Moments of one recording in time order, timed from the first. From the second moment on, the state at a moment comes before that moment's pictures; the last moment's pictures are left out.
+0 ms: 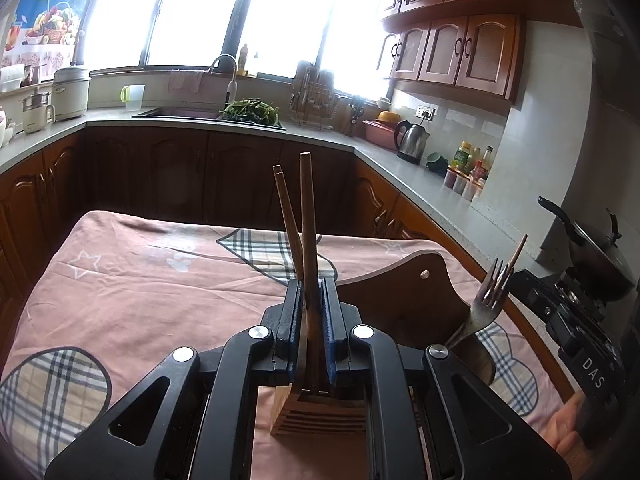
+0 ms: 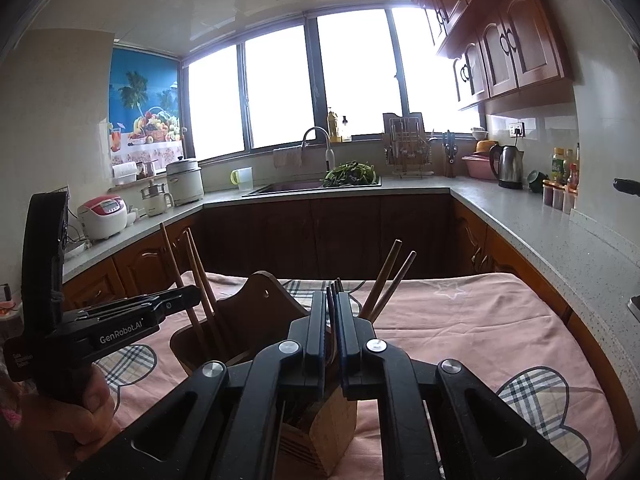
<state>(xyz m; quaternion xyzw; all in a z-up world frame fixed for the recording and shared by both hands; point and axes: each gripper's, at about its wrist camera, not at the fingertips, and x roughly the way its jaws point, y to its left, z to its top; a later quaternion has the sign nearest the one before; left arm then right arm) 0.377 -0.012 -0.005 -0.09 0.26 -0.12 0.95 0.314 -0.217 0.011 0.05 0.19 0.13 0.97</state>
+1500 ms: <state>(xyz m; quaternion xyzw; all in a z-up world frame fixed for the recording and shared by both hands) 0.174 0.038 -0.060 -0.13 0.35 -0.07 0.92 0.145 -0.271 -0.026 0.21 0.26 0.13 0.93</state>
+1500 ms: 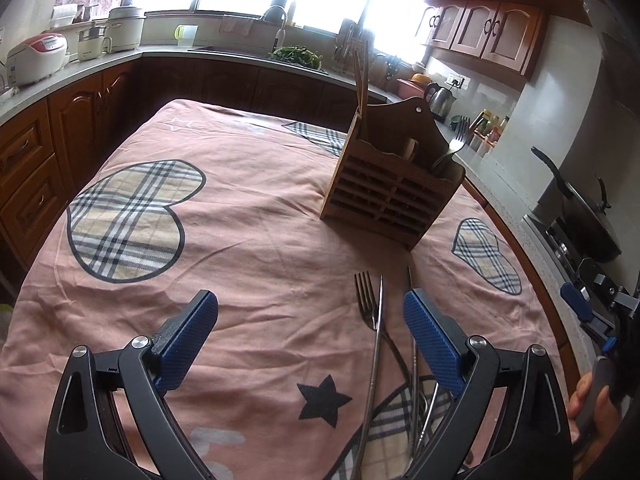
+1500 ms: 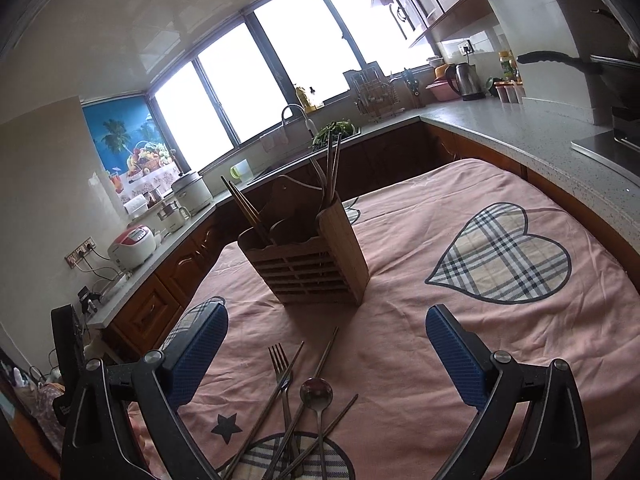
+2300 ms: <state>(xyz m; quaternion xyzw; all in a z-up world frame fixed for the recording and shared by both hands) 0.157 0.019 -0.089 -0.10 0.39 -0.08 0.91 0.129 -0.260 -0.061 0.19 0.31 0.15 0.92</state>
